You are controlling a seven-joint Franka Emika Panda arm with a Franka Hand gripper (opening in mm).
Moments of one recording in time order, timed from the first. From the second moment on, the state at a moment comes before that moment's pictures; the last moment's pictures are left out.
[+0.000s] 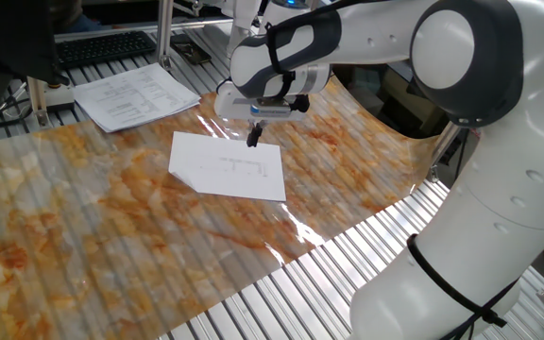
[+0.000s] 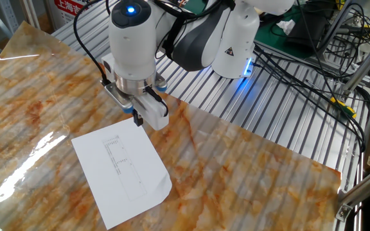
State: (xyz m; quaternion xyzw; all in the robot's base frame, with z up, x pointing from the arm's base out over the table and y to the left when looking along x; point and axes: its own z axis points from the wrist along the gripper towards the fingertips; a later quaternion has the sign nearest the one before) arm 0.518 -0.071 0.191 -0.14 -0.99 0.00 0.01
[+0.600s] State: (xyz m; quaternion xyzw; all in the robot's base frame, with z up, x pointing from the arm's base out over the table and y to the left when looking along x) arm 0.518 -0.071 0.191 -0.11 -0.99 -0.01 0.00
